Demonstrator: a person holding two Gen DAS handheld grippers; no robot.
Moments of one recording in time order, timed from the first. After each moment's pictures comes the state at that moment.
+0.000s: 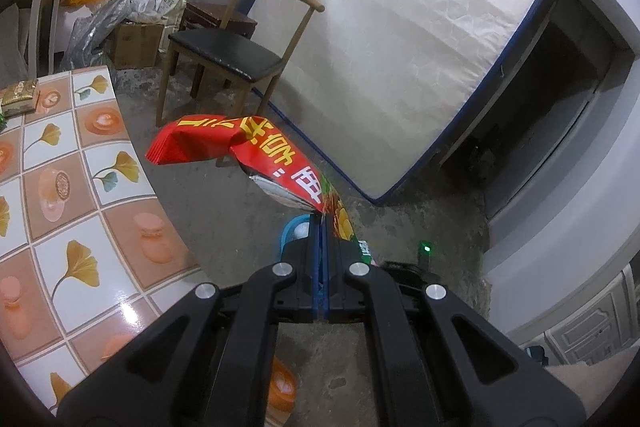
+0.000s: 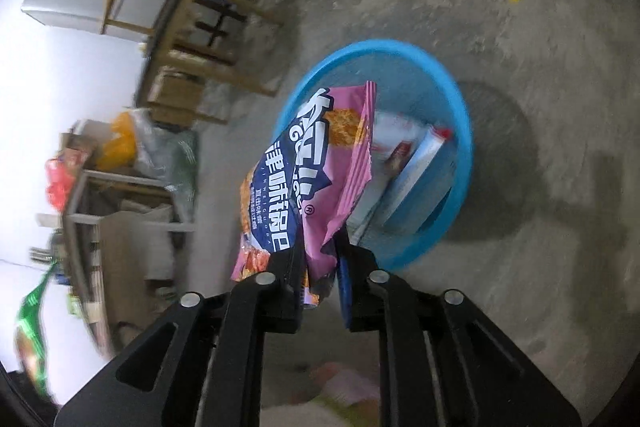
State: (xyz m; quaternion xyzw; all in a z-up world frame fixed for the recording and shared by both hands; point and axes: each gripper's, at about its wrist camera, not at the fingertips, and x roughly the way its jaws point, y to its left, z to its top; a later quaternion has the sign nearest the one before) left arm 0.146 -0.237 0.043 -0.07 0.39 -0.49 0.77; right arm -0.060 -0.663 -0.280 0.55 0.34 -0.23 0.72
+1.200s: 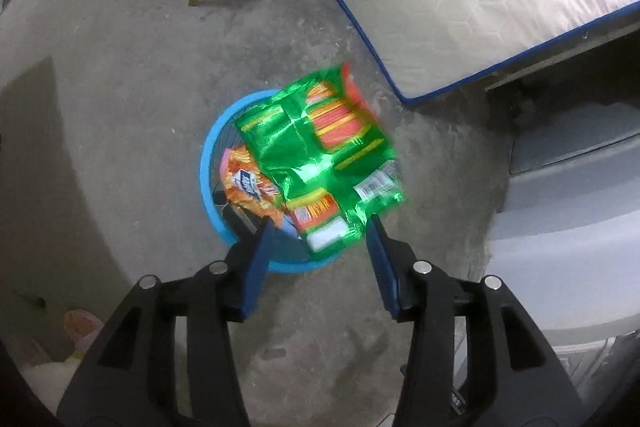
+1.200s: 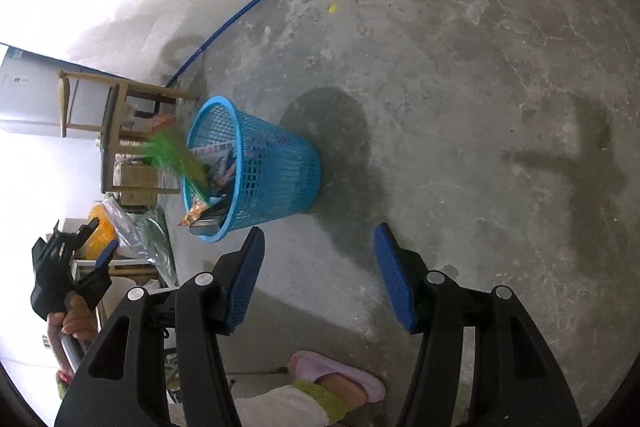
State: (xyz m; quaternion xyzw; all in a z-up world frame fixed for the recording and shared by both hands) left arm 0.145 -0.519 -0.153 -0.04 0.62 -0.42 0.66; right arm -0.293 -0.607 -0.285 0.63 0.26 -0.36 0.65
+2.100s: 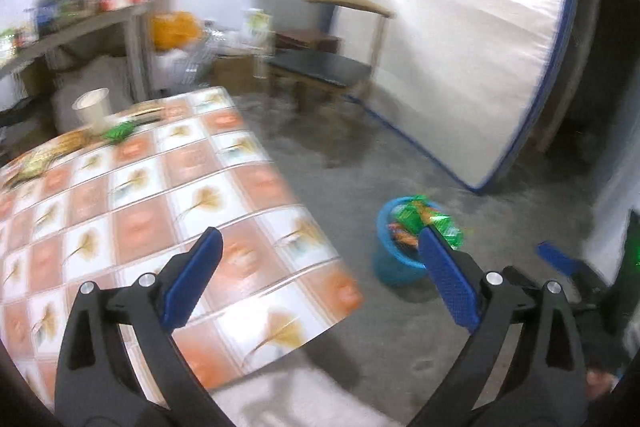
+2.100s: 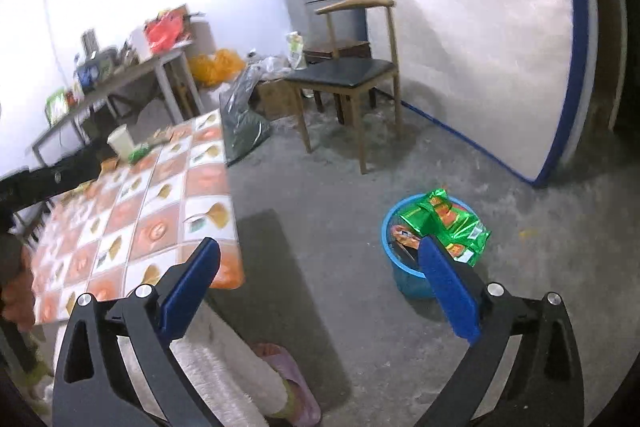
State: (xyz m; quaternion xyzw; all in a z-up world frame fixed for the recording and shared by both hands) left arm 0.023 -0.169 0.069 0.05 0.35 -0.29 0.89; right arm -0.099 -0.336 0.008 0.13 0.31 -0.19 0.92
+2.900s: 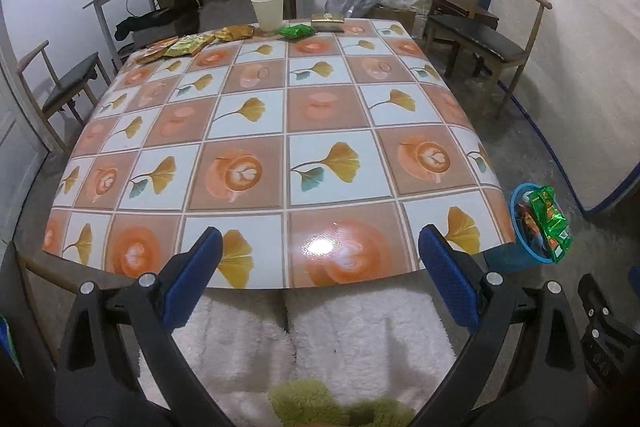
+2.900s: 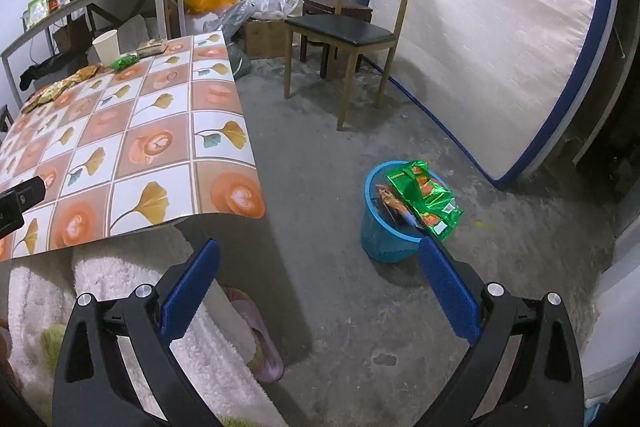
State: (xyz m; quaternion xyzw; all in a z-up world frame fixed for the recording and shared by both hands) left arm 0.018 -0.069 0.016 0.03 0.43 -0.05 0.90; right arm -0.074 -0.251 -0.016 0.03 0.41 -0.24 0.88
